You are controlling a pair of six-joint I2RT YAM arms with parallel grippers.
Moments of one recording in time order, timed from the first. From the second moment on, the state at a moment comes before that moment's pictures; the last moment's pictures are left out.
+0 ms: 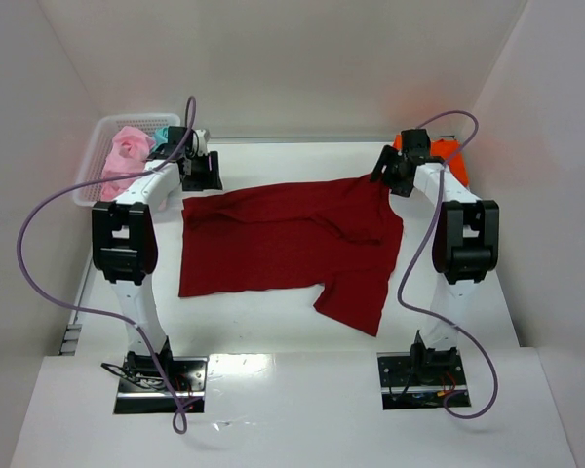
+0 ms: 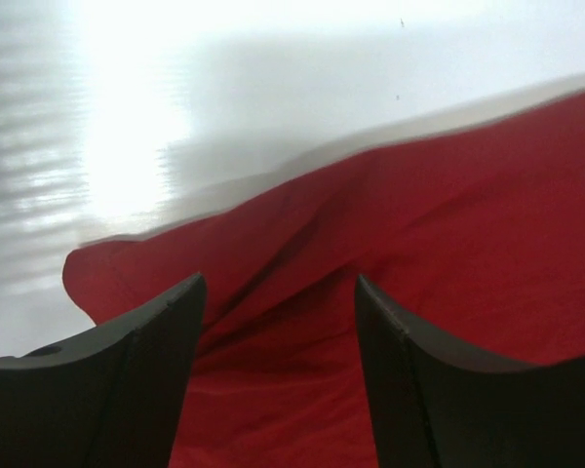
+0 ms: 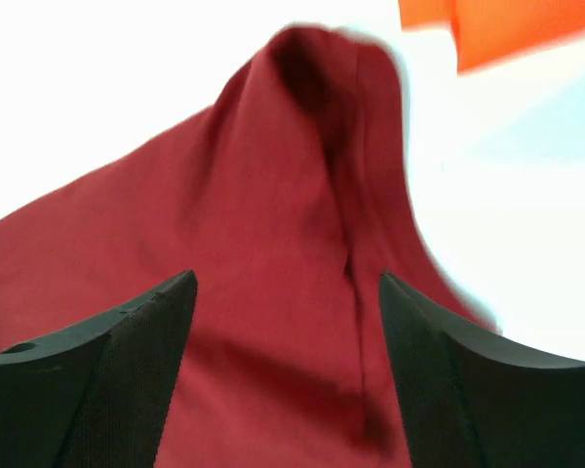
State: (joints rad) left arm -0.04 2.03 1.64 -0.51 0.16 -0.12; right arm 0.01 1.93 1.49 -0.42 -0.08 0.48
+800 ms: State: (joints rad) left arm -0.05 2.06 1.67 -0.54 0.09 -0.19; right arm 0.01 2.21 1.70 -0.41 -0.08 0.42
